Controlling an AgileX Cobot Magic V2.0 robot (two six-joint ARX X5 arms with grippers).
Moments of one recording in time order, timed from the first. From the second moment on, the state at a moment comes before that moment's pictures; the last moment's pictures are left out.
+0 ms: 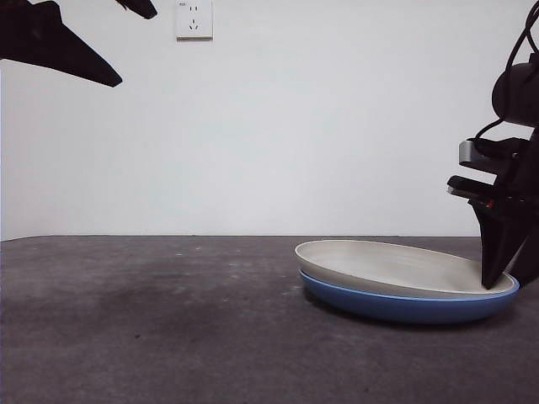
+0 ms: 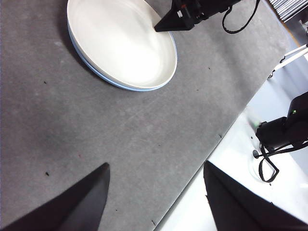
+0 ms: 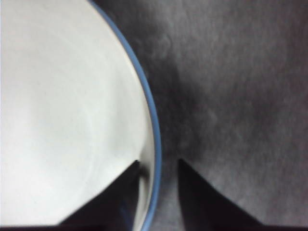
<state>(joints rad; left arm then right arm) -0.47 1.03 0.95 -0.73 0.60 -0.09 0.09 1.63 0.95 -0.49 -0.26 0.12</state>
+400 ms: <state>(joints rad) -0.47 1.03 0.95 -0.73 0.60 -0.09 0.09 1.63 0.95 -0.47 -0.28 0.13</state>
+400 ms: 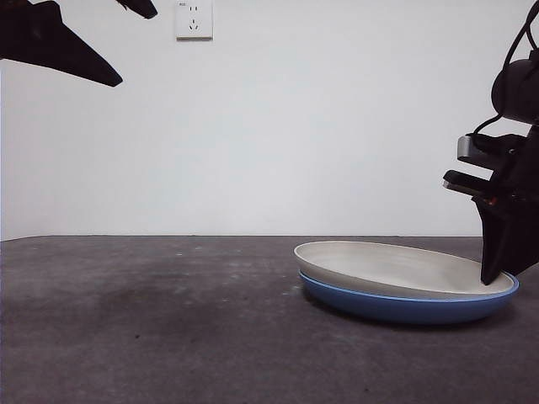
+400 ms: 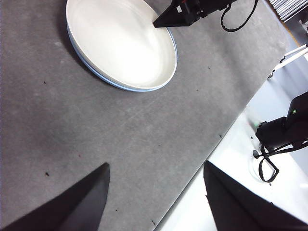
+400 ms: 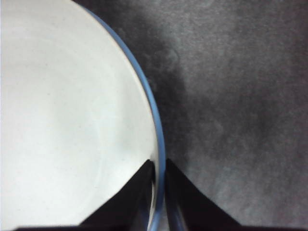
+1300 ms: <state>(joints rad) -0.47 1.03 0.95 -0.73 0.60 -0.09 0.21 1.46 0.95 -0.34 -0.39 0.26</state>
